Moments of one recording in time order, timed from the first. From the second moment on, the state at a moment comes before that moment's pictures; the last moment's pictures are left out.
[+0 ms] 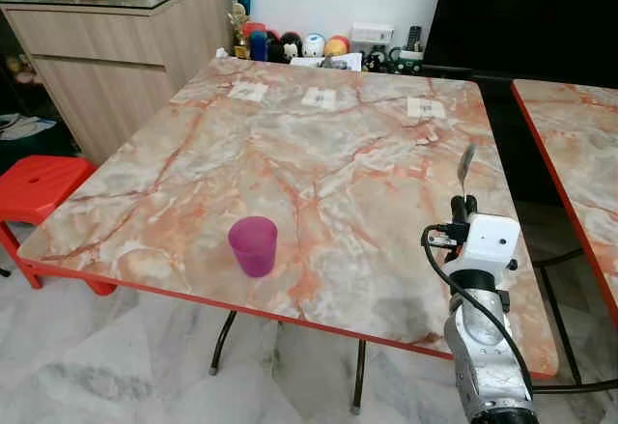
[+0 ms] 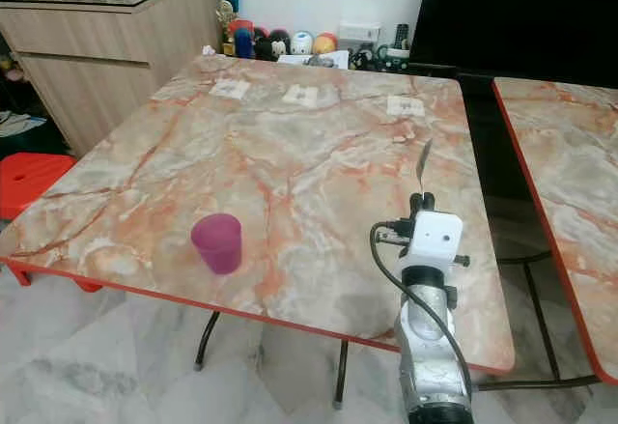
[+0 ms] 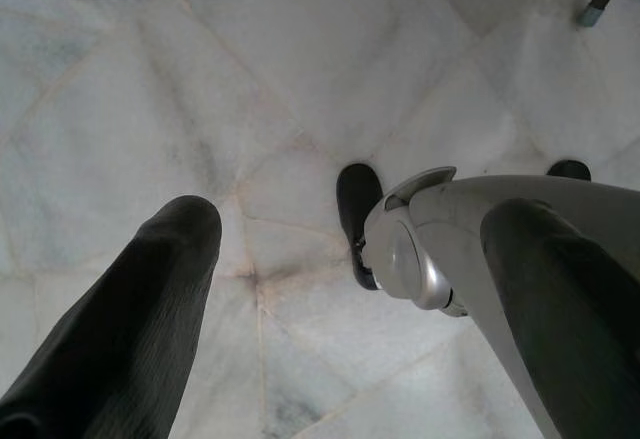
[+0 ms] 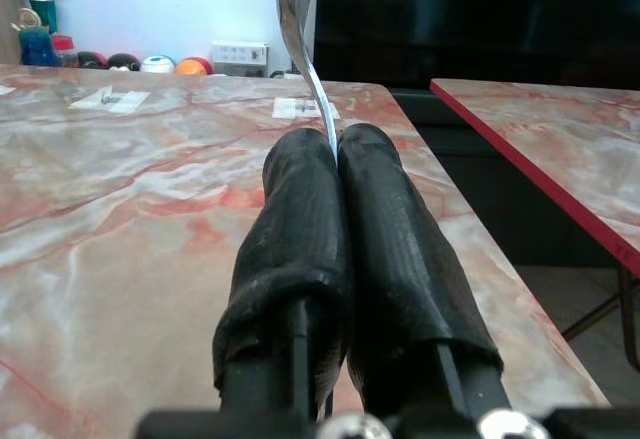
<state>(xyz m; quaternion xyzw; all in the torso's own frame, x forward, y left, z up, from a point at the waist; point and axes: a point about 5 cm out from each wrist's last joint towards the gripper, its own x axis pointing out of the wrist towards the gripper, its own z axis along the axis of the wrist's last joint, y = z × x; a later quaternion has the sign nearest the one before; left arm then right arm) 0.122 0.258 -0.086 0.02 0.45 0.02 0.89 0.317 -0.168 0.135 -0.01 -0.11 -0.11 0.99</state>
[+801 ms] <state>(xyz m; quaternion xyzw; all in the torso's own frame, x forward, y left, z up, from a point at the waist) 0.127 0.262 -0.083 0.03 0.44 0.02 0.89 0.315 -0.155 0.148 0.02 -0.12 -0.11 0.99</state>
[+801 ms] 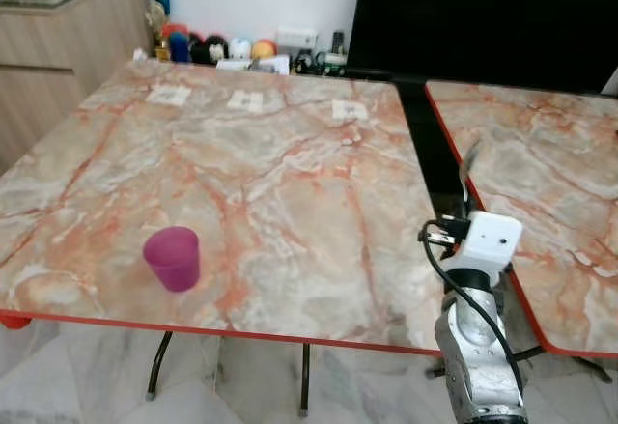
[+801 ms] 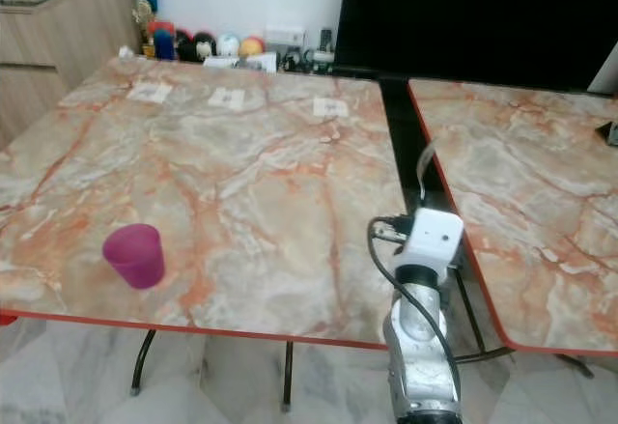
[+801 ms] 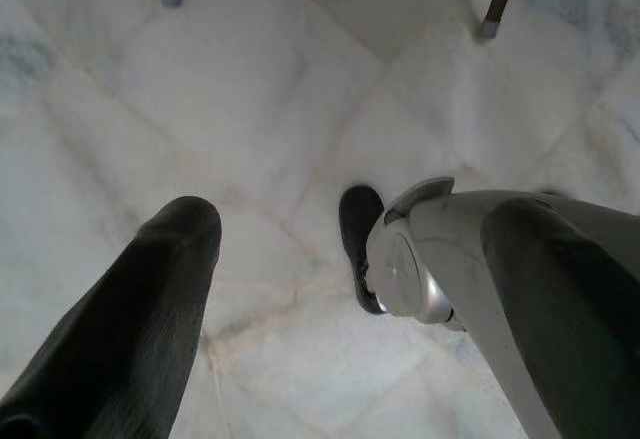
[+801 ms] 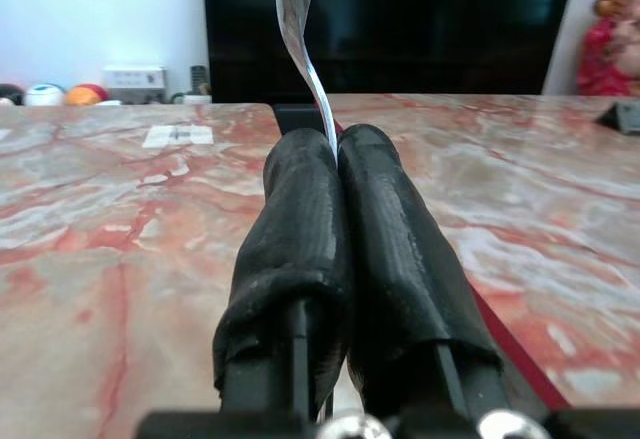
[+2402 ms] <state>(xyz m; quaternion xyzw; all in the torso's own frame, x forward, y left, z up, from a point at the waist) 0.125 0.256 -0.086 0.02 0.45 0.01 0.89 0.314 -0.186 0.178 0.01 -0.17 -0.17 0.97</state>
